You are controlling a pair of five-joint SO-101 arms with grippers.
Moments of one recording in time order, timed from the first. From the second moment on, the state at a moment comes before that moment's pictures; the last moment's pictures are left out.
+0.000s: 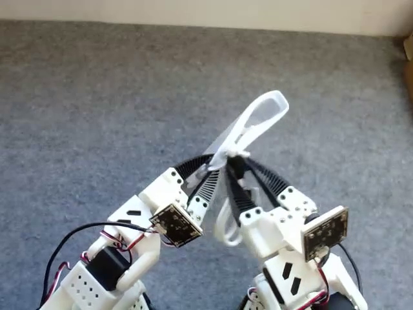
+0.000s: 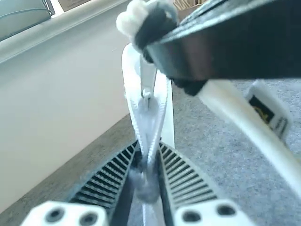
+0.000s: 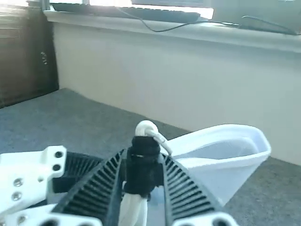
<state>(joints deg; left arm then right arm) 32.8 -87.2 80.4 24.1 -15.9 -26.4 -104.4 55.7 52.4 4.4</state>
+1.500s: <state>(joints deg) 31.3 -87.3 79.5 26.4 -15.7 -30.6 -105.3 58.0 61.9 4.1</state>
